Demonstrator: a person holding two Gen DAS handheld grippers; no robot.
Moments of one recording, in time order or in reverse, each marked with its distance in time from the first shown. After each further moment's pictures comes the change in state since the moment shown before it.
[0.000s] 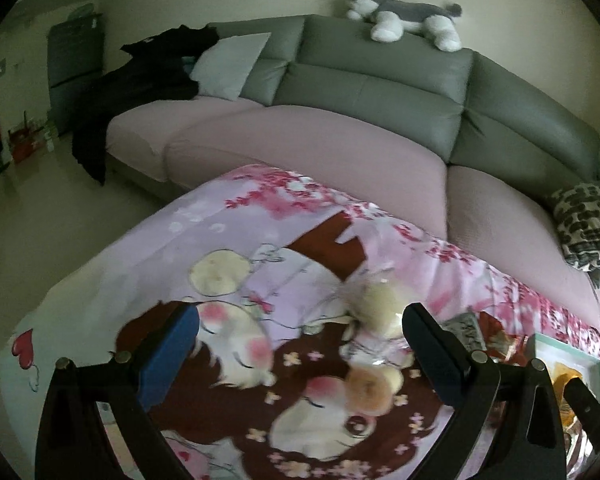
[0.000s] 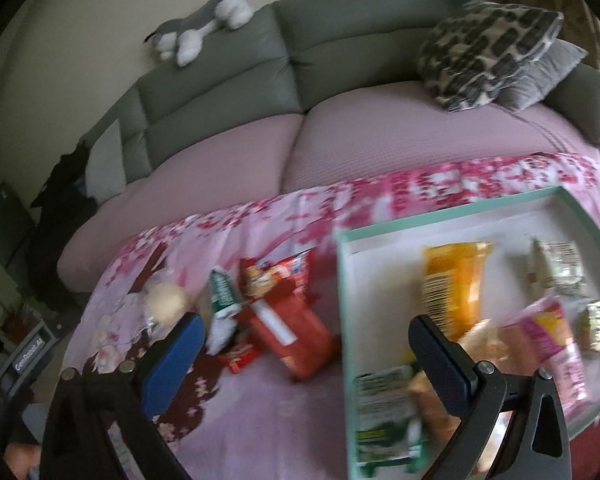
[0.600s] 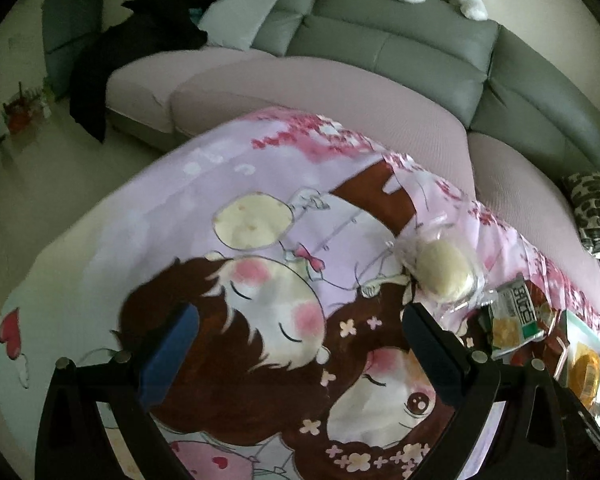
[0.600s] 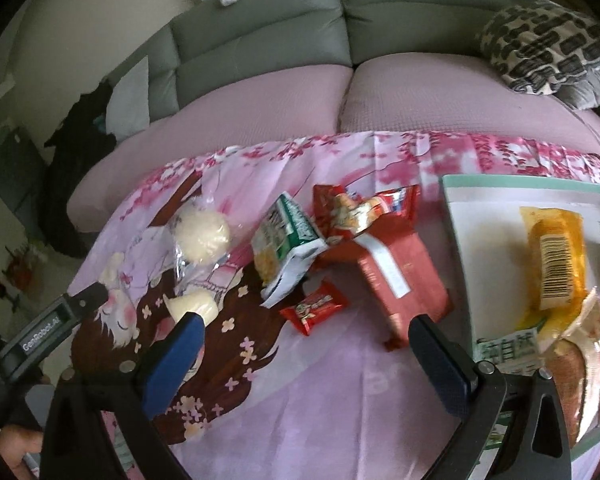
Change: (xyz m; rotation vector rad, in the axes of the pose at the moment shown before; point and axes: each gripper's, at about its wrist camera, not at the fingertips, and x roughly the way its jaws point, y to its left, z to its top) left arm 0.045 0.038 -0.018 -0.025 0.171 -0.020; right arm 0.046 0.062 -0.031 -0.133 0.154 0.034
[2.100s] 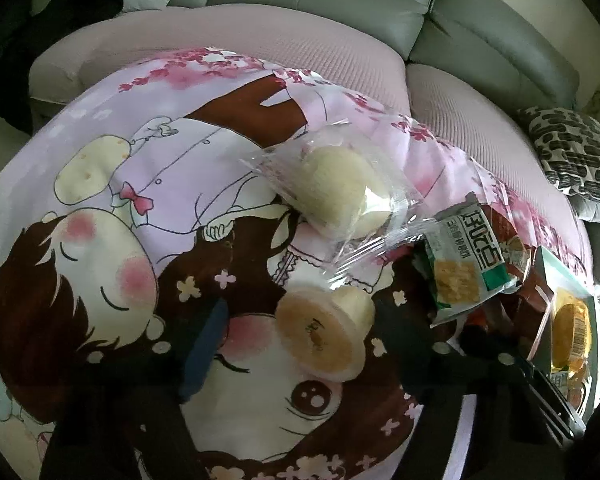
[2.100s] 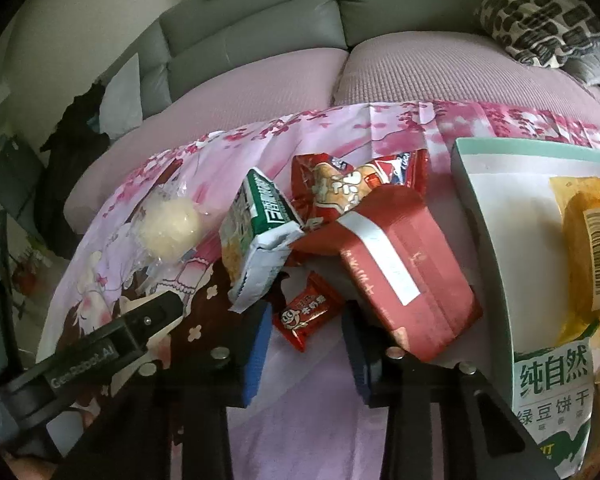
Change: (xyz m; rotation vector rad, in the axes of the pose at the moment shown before) left arm 0.048 -0.074 -0.019 0.124 0.183 -0.171; right arm 0.043 -0.021 -0.005 0.054 0.023 0.033
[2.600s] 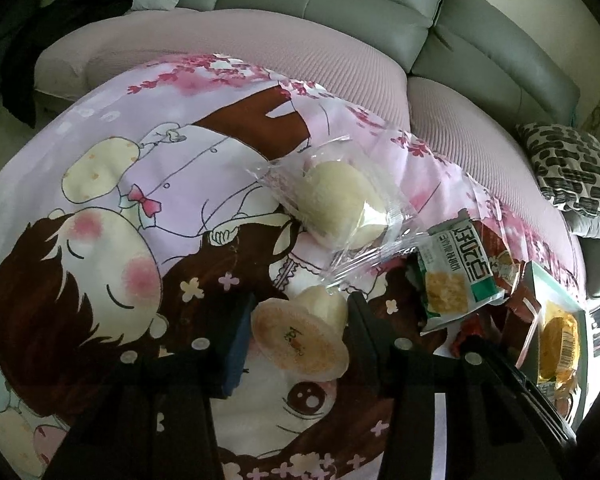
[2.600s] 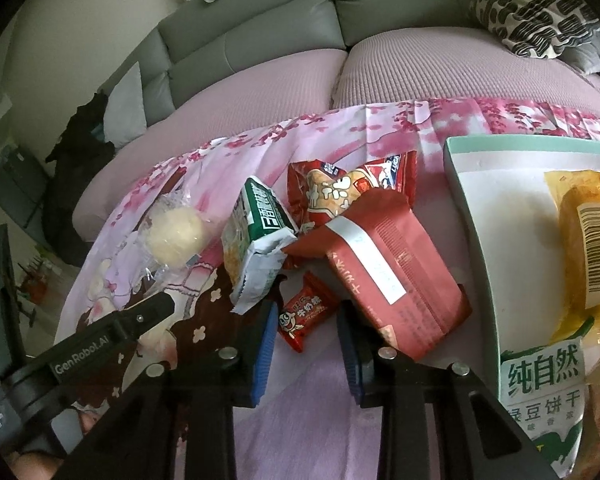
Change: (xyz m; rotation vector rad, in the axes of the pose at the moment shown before) left arm -0.009 0.002 0.000 -0.038 -0.028 -0.017; right arm -0.011 -0.010 0.001 0.025 -0.003 0.034
